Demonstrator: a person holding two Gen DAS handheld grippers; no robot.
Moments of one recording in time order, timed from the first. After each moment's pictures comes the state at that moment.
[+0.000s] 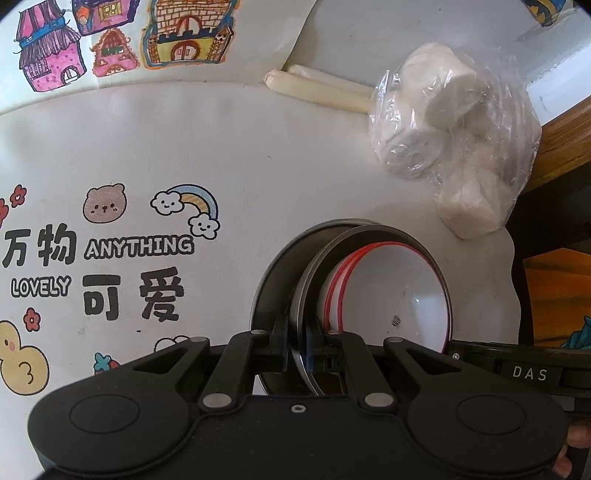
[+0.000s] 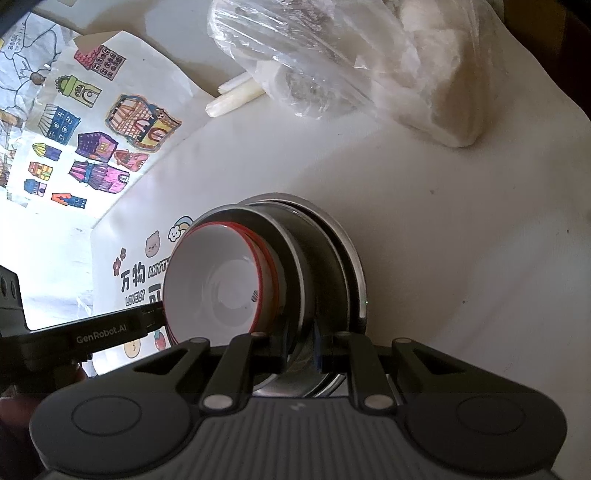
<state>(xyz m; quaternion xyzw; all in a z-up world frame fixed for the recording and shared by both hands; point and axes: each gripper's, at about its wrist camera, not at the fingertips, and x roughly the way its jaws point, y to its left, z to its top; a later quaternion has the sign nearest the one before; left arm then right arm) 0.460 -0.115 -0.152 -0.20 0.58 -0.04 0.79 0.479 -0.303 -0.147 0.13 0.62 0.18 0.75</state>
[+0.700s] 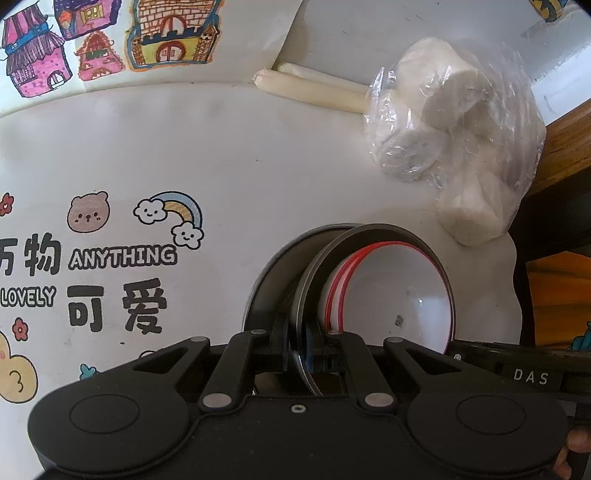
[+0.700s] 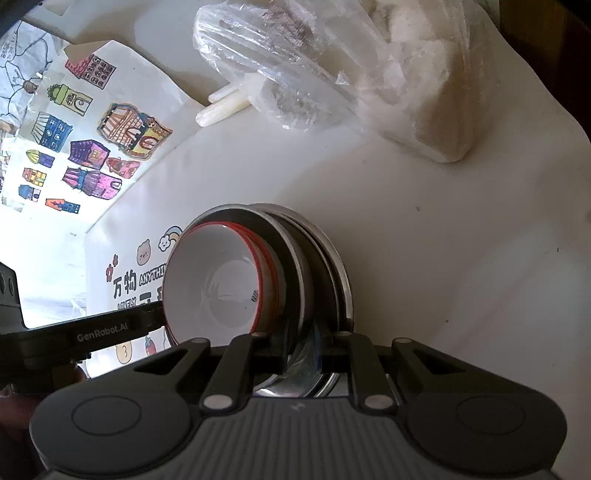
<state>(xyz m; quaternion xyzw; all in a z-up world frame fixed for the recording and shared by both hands) 0.475 -0.125 -0.157 -0.19 0.58 -0.04 0.79 0.483 -0.309 -0.147 0.13 0.62 0.18 0.75</state>
